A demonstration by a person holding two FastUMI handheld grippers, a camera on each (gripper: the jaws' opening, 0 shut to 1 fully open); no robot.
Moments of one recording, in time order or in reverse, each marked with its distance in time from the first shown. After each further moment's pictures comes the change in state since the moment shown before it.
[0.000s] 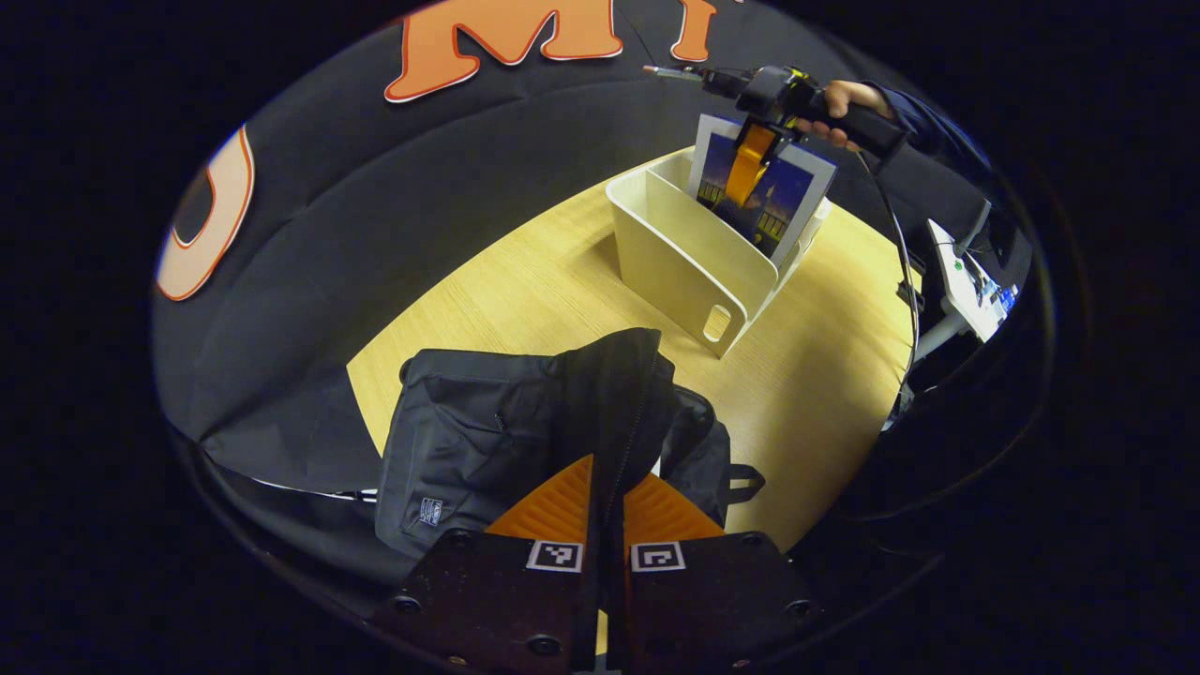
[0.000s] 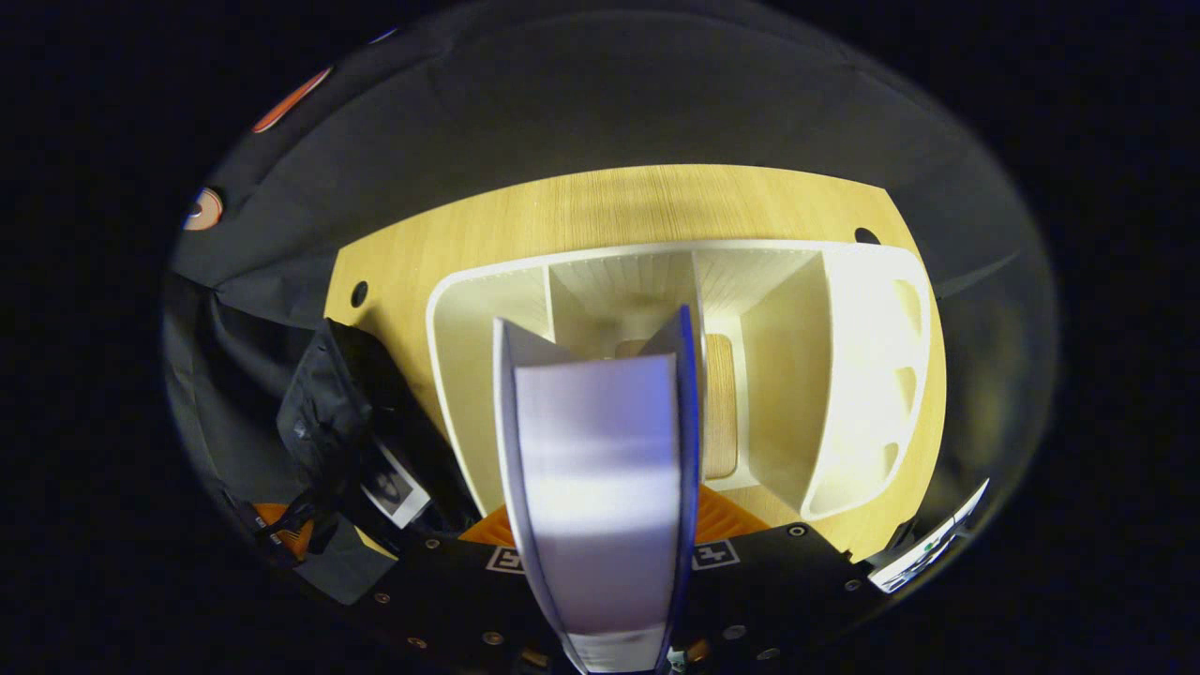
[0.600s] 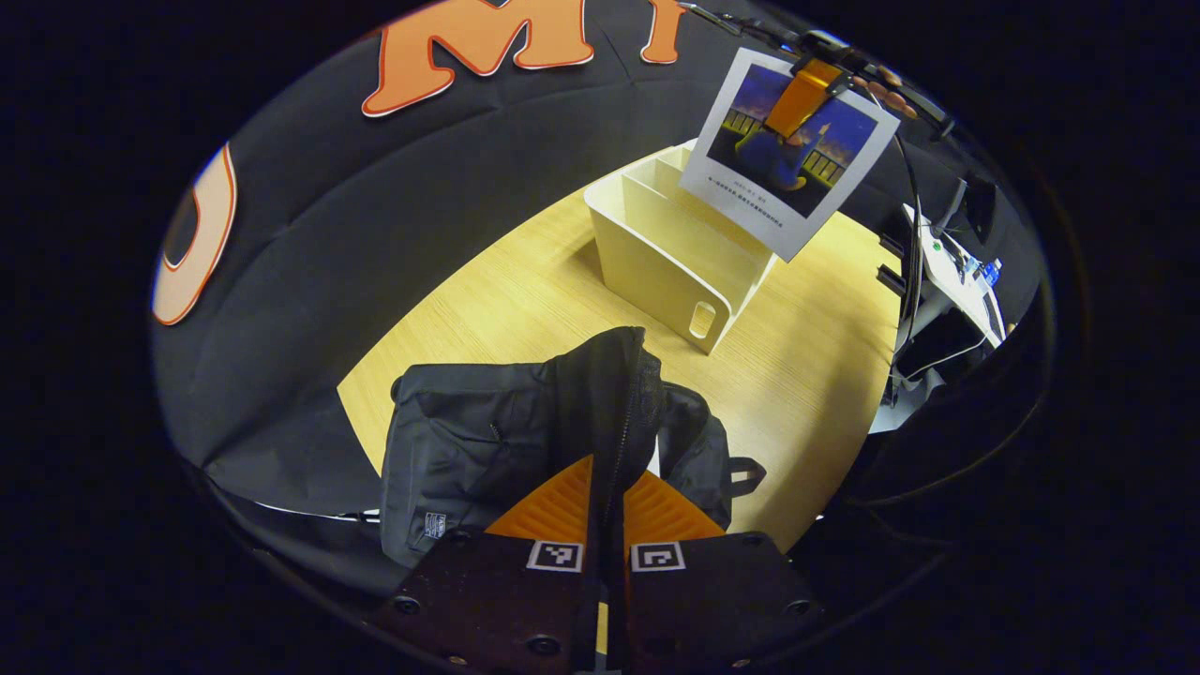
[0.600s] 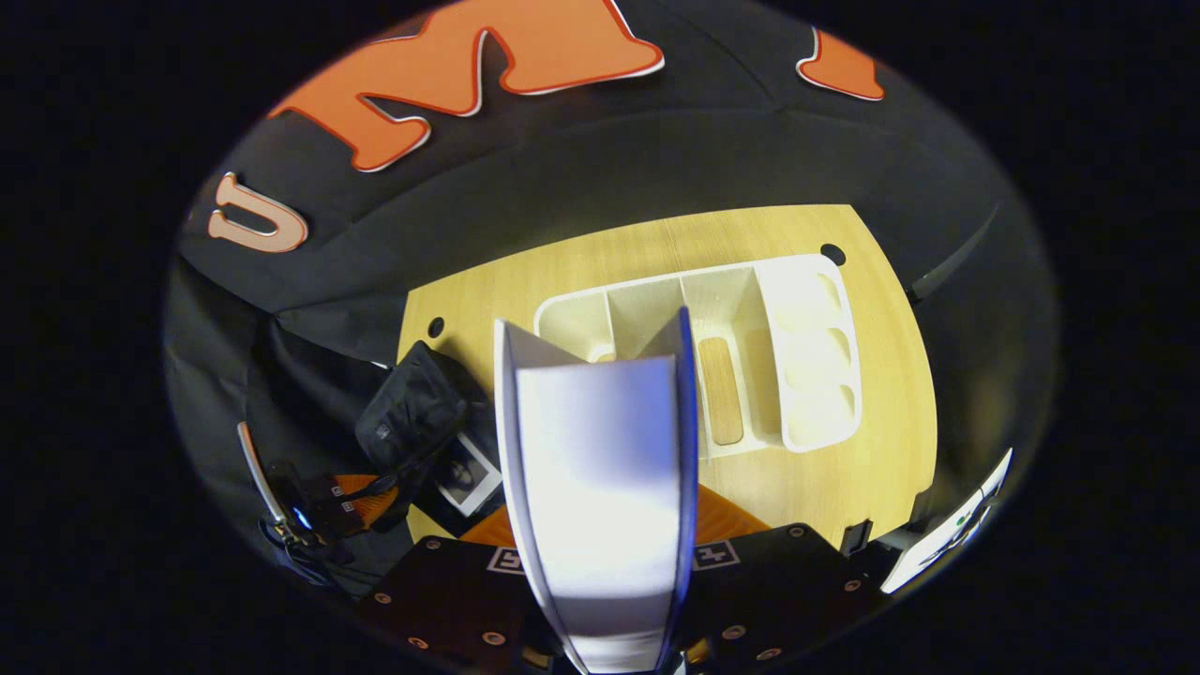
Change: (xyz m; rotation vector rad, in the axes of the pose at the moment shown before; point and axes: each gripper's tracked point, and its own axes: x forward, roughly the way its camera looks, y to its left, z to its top) left arm 0.001 0.003 0.001 0.072 -0.030 -0.045; right arm -0.124 0.031 -0.041 0.059 -0.173 0.110
